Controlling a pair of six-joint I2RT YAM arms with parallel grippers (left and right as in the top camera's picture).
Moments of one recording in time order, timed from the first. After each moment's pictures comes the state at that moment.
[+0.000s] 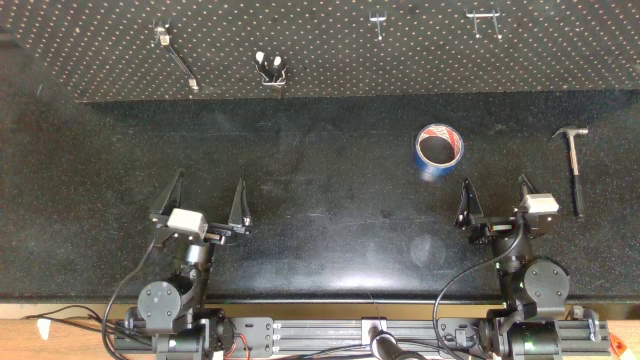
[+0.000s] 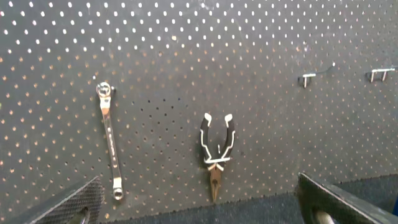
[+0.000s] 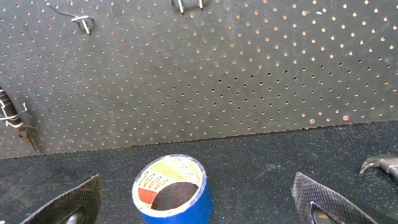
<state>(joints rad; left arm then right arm) 0.02 0.02 0.01 0.20 0.21 -0.02 0.01 0.01 0.01 -0.06 -0.09 0.18</state>
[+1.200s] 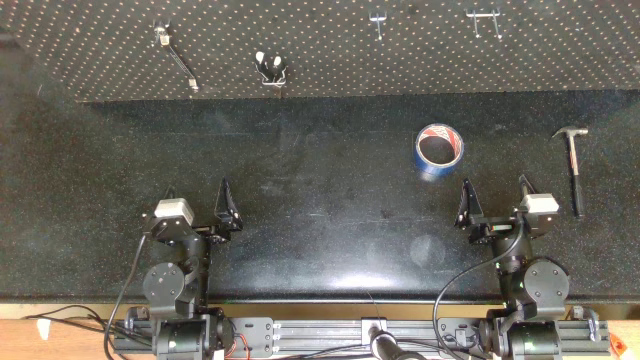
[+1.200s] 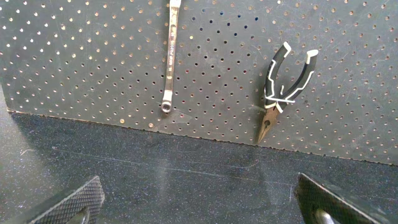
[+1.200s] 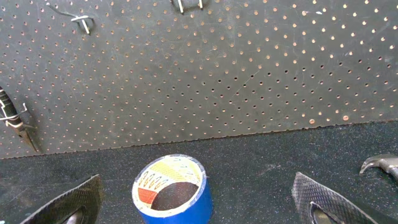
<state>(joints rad) 0.08 0.02 0.01 -0.07 0.03 -0.16 0.01 0.01 0.01 -0.06 -0.09 0.18</state>
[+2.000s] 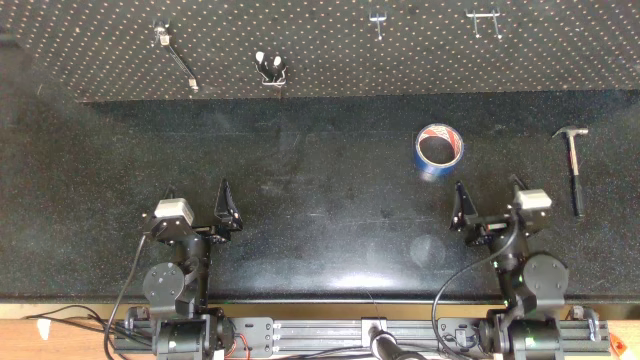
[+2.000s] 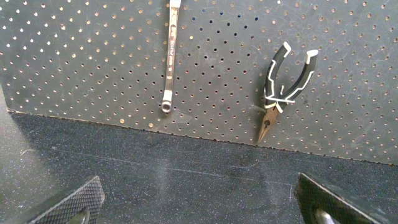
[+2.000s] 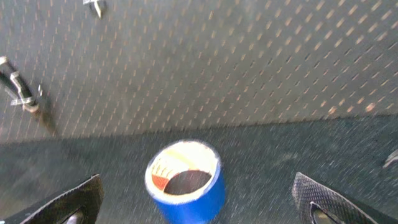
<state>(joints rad) 0.08 0.02 0.01 -0.07 0.03 -0.16 0.01 0.11 0.03 -0.05 -0.17 0.18</state>
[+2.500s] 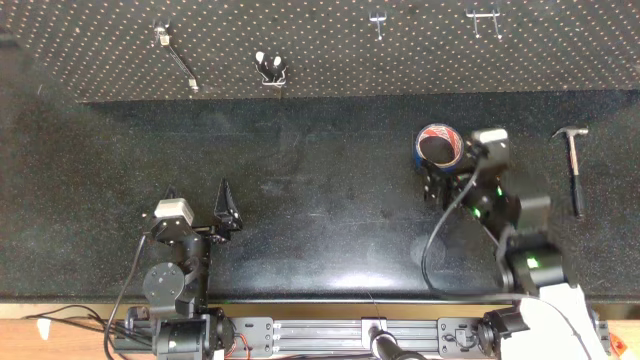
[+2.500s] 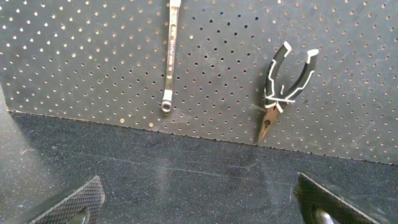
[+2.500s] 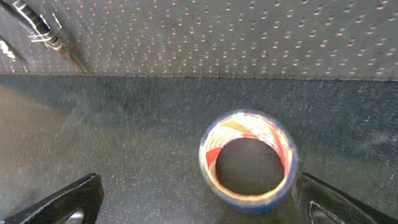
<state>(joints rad) 0.08 0.02 0.01 -0.07 0.03 -0.16 0.16 0.89 0.48 -0.14 -0.24 0.18</state>
